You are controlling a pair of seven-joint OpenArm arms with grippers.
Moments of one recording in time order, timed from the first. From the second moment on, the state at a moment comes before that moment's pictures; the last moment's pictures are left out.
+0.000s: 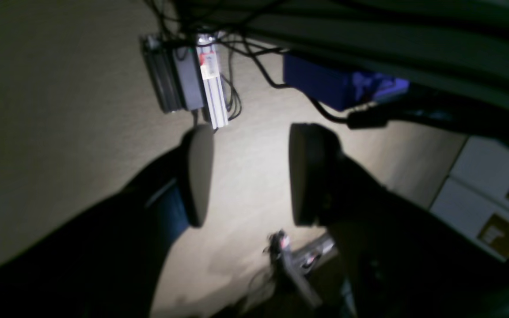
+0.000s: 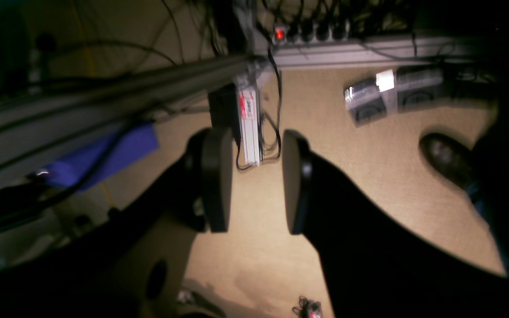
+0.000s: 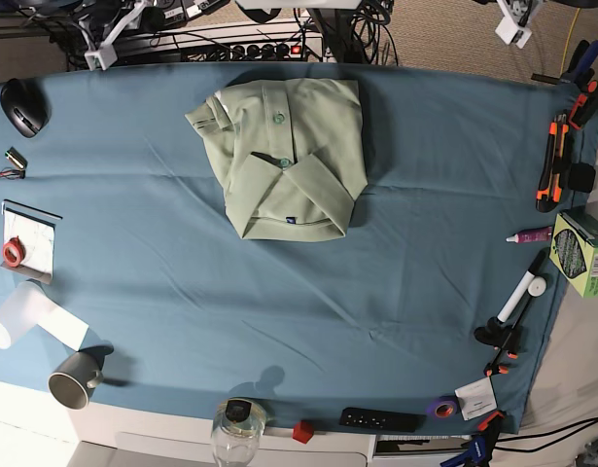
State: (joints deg) left arm 55.4 -16.1 -25.2 107.1 -51.6 -33.3 61.4; right arm -44.8 13.9 34.9 97.7 41.8 33.5 -64.3
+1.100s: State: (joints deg) left arm 13.9 -9.2 15.7 31.9 -14.7 -10.0 18.2; right arm -7.3 10.5 10.9 16.9 5.4 12.5 -13.6
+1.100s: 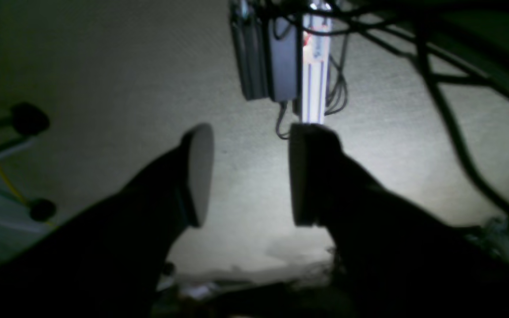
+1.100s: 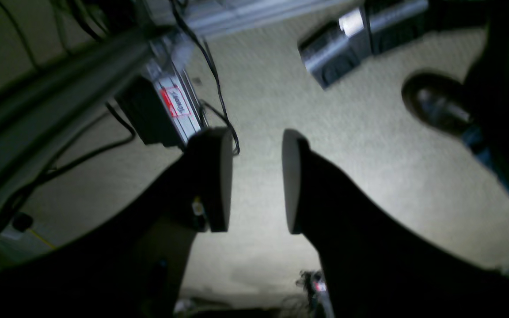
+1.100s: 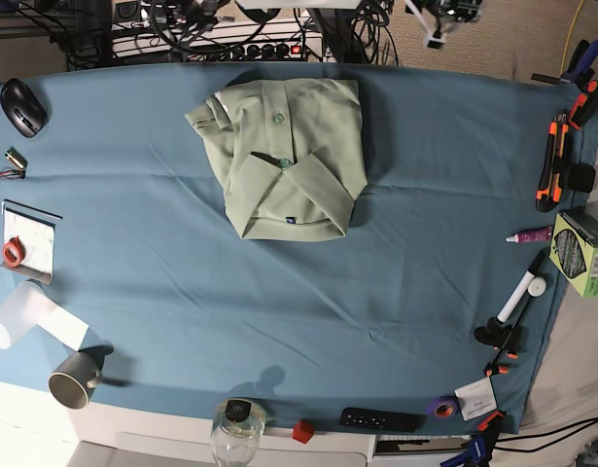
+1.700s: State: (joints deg) left arm 9.2 -2.3 15.7 20.5 -9.8 -9.8 13.2; right arm -6.5 7.0 10.9 14.9 4.5 12.3 -13.2
